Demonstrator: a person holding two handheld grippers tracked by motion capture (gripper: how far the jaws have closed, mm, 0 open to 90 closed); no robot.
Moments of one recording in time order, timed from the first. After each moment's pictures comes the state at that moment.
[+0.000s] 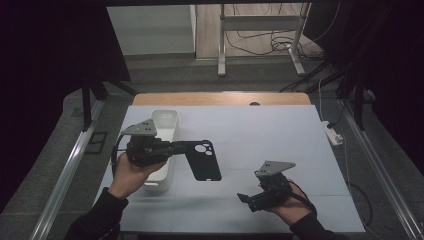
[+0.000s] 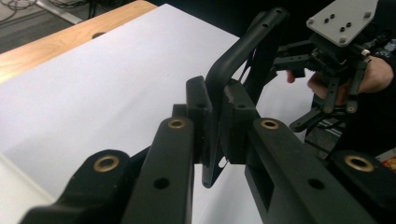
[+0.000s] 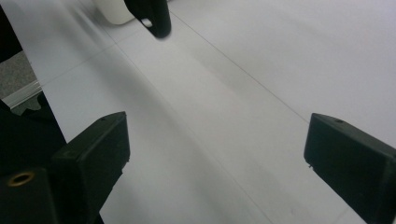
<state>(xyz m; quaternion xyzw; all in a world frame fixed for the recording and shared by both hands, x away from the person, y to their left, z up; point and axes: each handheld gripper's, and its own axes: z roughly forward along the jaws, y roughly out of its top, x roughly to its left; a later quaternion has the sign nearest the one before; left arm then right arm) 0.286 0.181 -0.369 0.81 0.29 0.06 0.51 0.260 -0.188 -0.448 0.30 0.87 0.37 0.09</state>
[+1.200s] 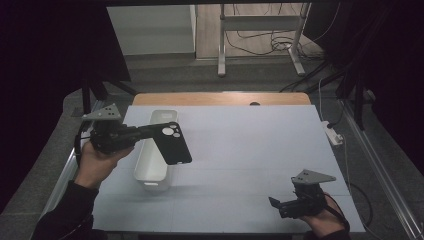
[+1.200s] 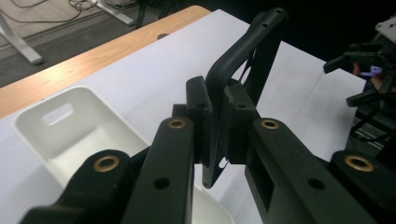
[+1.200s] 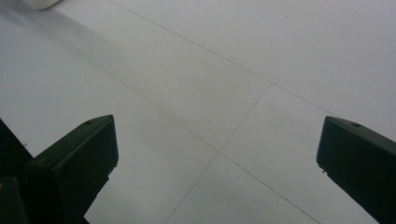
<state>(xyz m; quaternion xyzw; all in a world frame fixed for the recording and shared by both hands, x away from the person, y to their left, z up) 0.292 0.253 -0.345 0.80 0.34 0.11 0.48 0.240 -0.266 -0.457 0.39 0.83 0.36 0.15</state>
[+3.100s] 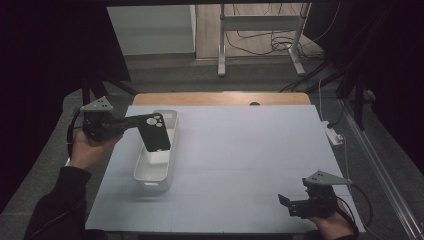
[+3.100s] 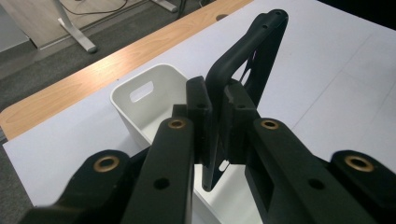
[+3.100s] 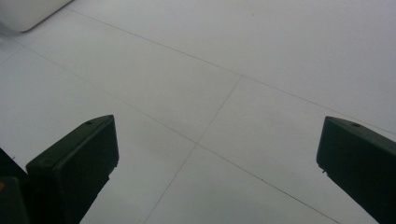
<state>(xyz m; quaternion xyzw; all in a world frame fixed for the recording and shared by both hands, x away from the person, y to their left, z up) 0.337 0.293 -0.371 0.81 0.37 0.17 0.43 0.236 -0.287 -0.455 0.43 0.80 0.38 0.16</state>
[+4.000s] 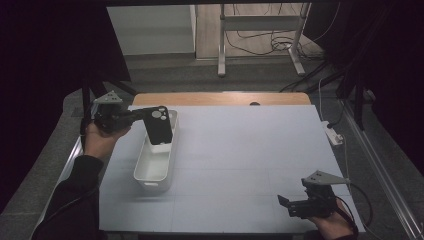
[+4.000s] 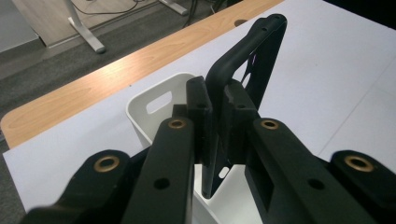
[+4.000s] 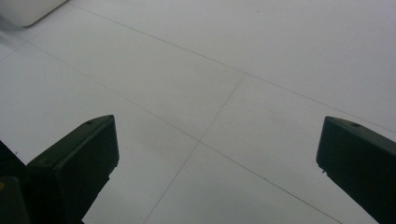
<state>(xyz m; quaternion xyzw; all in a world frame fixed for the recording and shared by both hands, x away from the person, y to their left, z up) 0.377 0.289 -0.389 0.79 0.39 0.18 0.44 0.237 -0.286 -0.455 0.43 0.81 0.37 0.15</state>
